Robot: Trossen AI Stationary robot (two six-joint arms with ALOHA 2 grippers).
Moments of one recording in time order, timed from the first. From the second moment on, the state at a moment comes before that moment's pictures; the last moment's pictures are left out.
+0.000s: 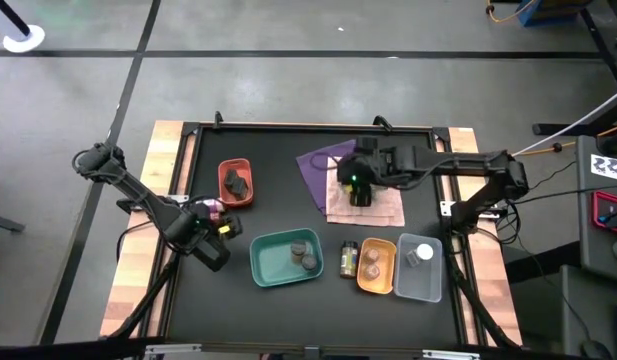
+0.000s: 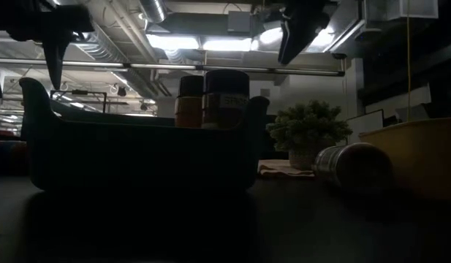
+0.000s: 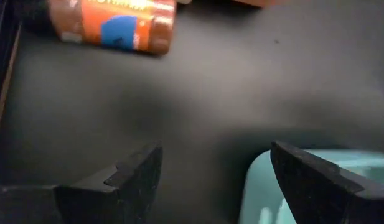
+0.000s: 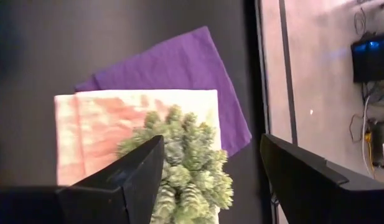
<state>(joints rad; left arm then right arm) -0.60 1.28 0.95 -1.21 -0.37 -2.54 -0.03 1.59 1.58 -1.10 0.45 -0.15</state>
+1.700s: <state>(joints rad) -0.48 1.46 0.68 -1.18 -0.33 -3.14 -0.19 1.59 1.58 -1.05 0.39 -0.15</state>
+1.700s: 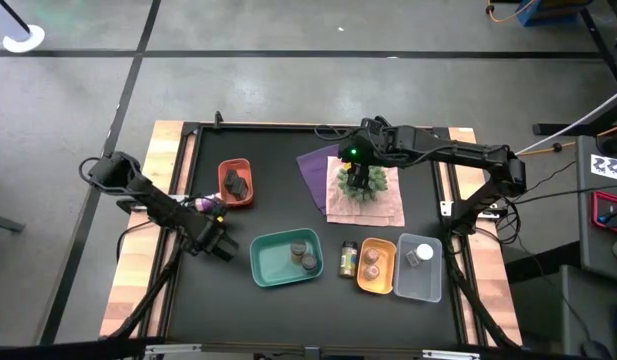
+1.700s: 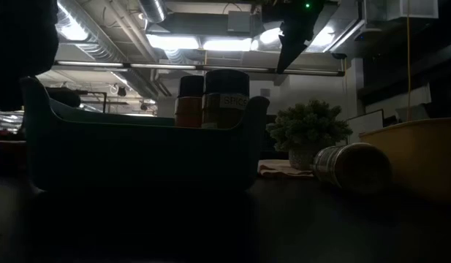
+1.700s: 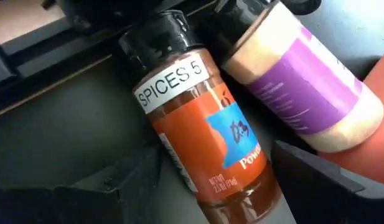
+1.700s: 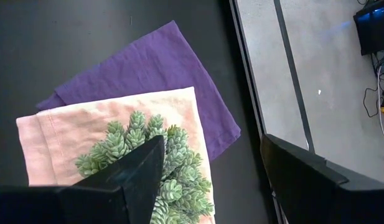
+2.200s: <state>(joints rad) -0.49 1.46 0.68 -1.05 -0.16 -2.93 -0.19 1.59 1.58 -1.05 0.39 -0.15</state>
